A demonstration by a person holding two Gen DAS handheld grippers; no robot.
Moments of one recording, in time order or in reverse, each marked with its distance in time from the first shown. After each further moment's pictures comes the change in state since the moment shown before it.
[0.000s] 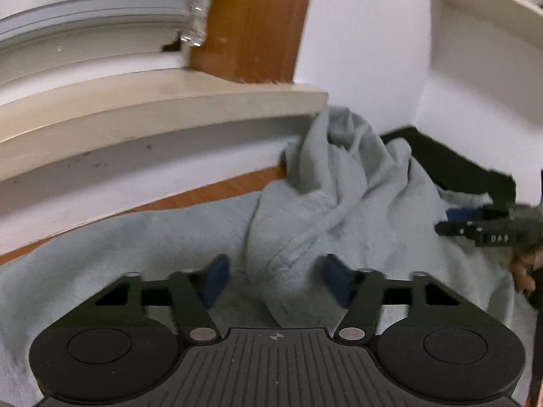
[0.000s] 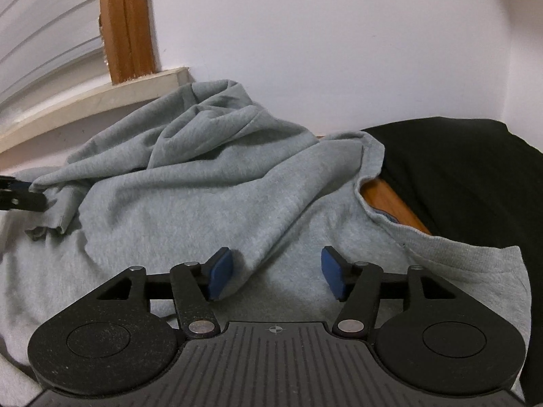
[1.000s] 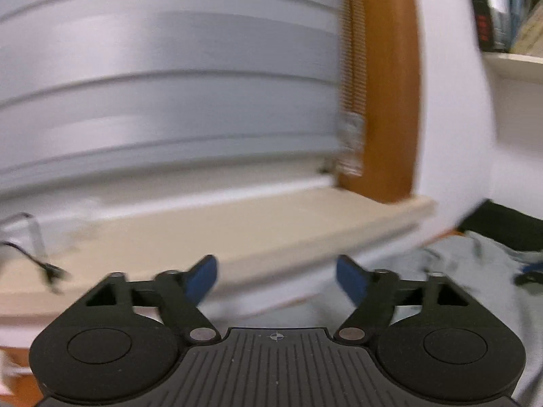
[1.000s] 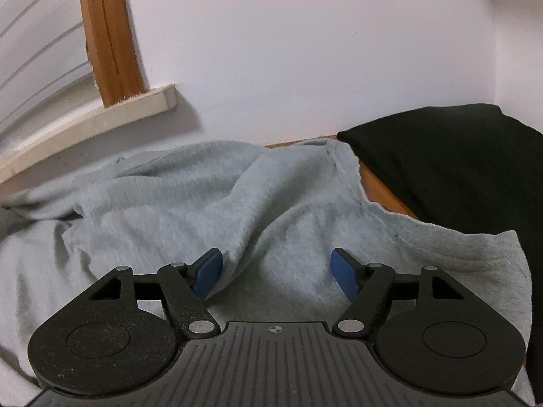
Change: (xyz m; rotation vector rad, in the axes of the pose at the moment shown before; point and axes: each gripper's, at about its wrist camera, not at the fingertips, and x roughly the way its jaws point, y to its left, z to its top) left arm -0.113 0.082 -0.008 0.014 -0.318 0.277; right arm -0.003 -0.020 -0.001 0.088 -0.023 0.027
